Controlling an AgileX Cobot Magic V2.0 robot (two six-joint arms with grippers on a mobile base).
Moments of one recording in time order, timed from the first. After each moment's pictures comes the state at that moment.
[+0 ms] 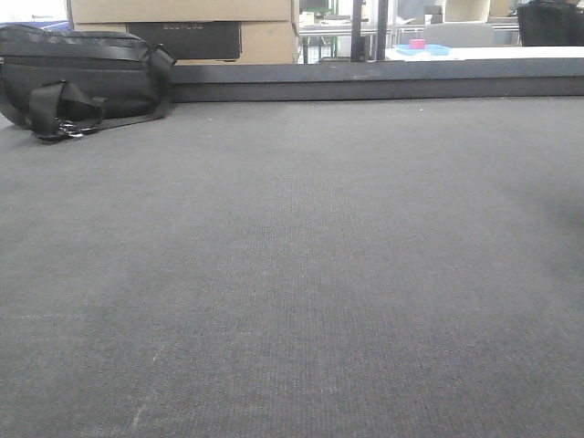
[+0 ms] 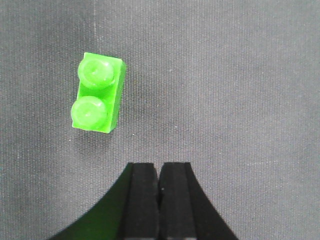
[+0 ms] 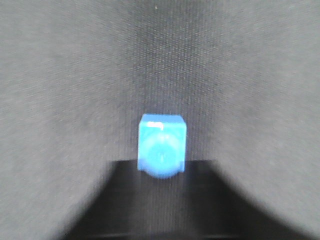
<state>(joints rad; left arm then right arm) -0.01 1.32 -1.11 0.01 1.11 -0.03 0.04 1.45 -1.05 0.07 1.05 -0.06</state>
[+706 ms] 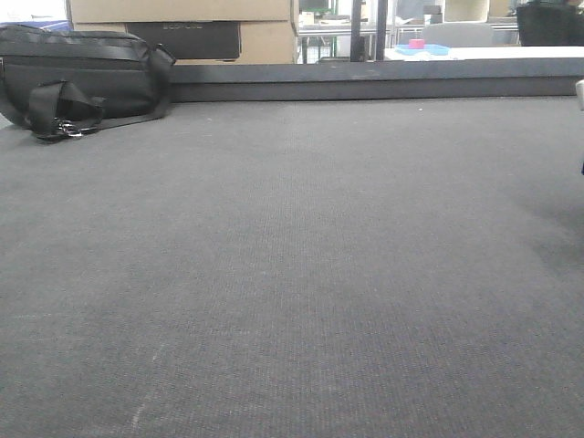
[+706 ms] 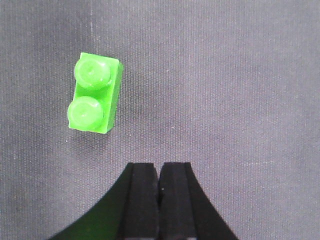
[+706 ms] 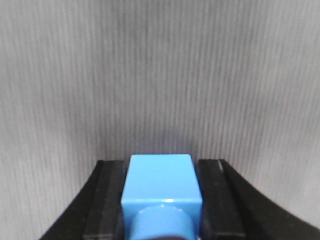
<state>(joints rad) -0.01 1.32 -1.12 0.00 1.11 -0.03 0.04 1.65 -1.05 0.07 1.00 -0.05</state>
